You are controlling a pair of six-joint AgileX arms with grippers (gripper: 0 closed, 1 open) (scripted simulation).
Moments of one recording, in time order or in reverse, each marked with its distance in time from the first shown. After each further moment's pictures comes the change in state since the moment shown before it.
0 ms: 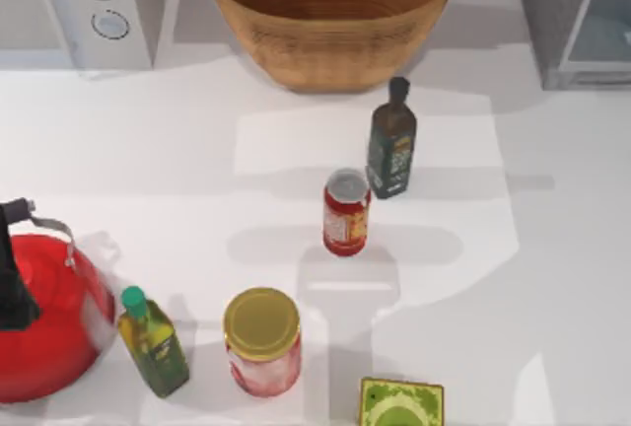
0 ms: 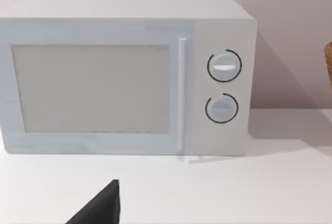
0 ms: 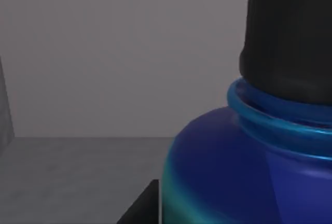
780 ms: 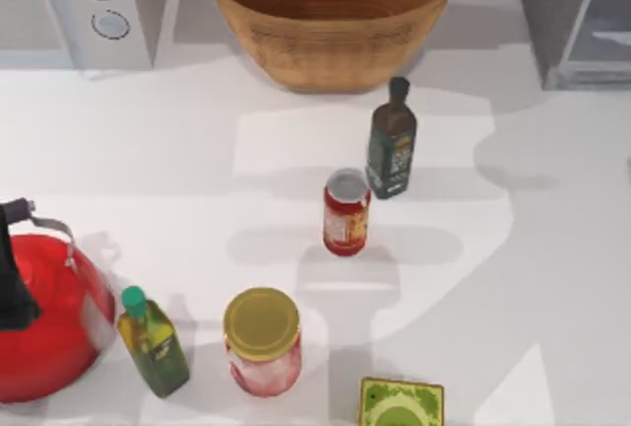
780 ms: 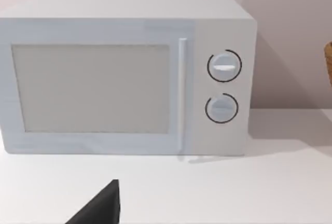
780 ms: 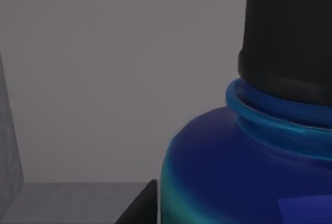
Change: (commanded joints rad) left arm 0.000 0.000 0.000 0.000 0.000 0.000; right arm -0.003 -0.124 0.021 -0.144 -0.001 0.003
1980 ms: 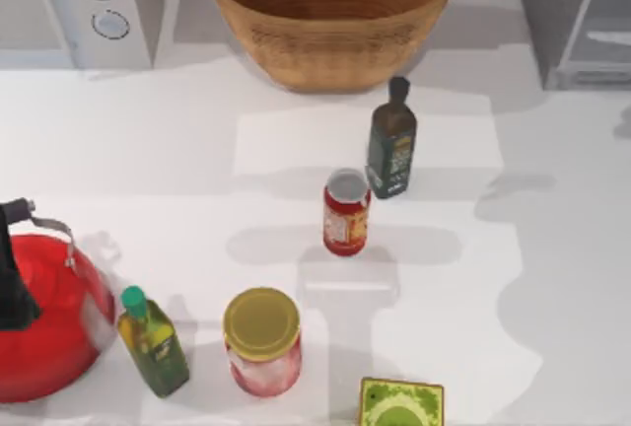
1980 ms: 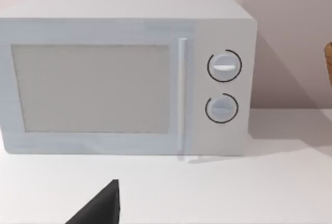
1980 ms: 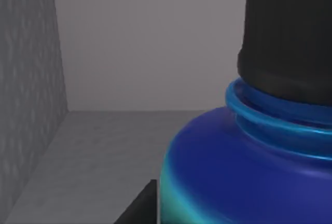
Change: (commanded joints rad) left arm 0.000 0.000 0.000 0.000 0.000 0.000; right arm -0.081 -0.382 -0.654 0.269 -0.087 0.004
